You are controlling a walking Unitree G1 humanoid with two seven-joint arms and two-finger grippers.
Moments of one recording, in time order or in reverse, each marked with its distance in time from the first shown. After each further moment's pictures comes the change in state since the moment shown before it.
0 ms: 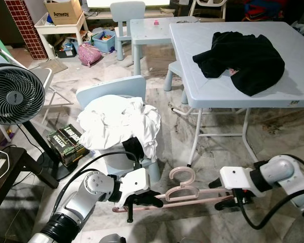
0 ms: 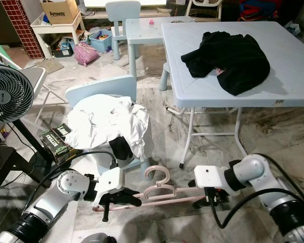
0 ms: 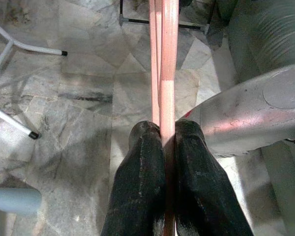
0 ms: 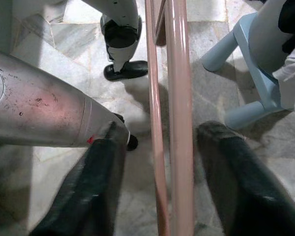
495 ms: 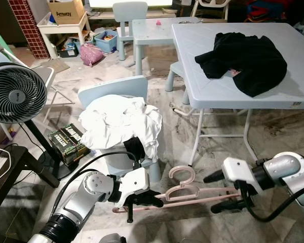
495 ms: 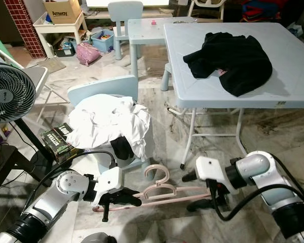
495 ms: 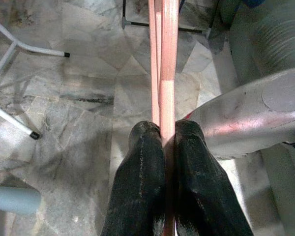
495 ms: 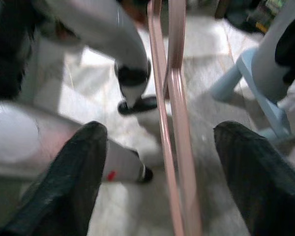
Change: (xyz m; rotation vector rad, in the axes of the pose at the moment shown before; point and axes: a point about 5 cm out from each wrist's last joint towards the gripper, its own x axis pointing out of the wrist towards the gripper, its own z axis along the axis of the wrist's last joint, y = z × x) left arm -0.002 -0.001 0.000 -0.003 -0.003 0.003; right arm -0.011 0.004 0.013 0.081 -0.138 0.030
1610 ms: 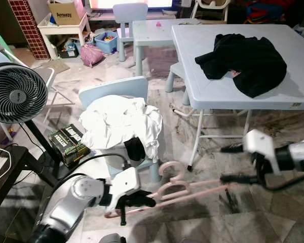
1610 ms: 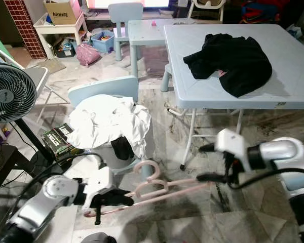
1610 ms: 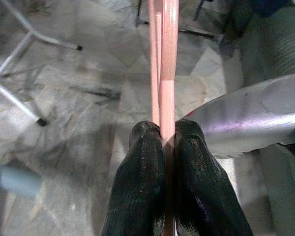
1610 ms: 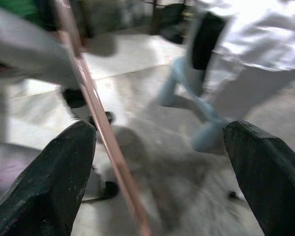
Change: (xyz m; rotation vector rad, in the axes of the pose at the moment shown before) left arm -0.017 -0.009 -0.003 -0.072 -0.009 0.053; right arm -0.048 -0.020 0.008 0.079 -0.090 -0.215
